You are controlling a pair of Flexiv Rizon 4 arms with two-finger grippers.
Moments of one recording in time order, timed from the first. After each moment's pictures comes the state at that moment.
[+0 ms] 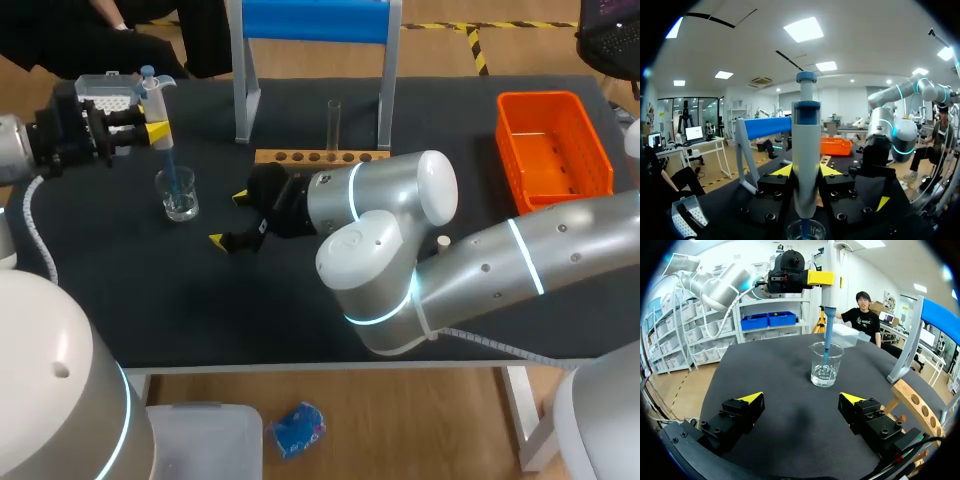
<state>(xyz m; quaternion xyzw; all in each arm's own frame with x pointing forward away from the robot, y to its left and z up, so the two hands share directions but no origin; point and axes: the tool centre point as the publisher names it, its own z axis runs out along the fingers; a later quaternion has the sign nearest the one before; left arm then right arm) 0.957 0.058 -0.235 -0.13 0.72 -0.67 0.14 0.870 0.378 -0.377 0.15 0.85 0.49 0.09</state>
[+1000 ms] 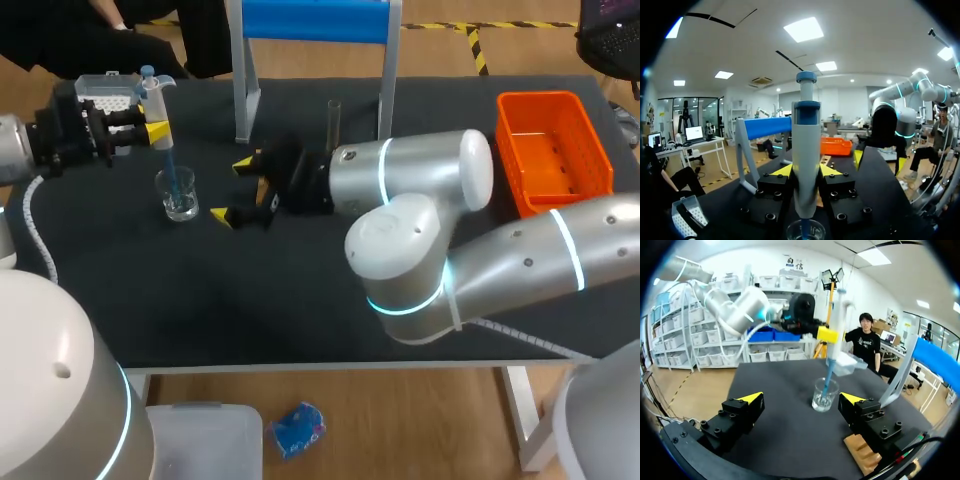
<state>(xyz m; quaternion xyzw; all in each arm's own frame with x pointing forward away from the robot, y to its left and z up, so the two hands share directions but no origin) 0.957 0.058 -0.235 -0.13 0.72 -0.66 0.14 0.850 0.365 -0.282 0.10 0.83 0.54 0.11</state>
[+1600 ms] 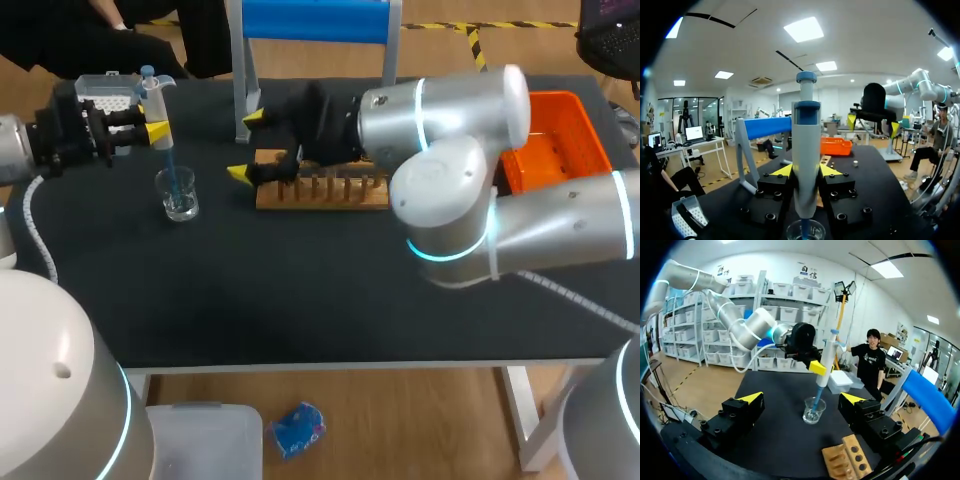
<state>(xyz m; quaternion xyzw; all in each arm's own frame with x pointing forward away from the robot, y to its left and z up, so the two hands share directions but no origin) 0.957 0.058 -0.235 -0.13 0.72 -0.67 0.14 0.869 0.336 -0.210 0.03 0.82 0.56 0.11</state>
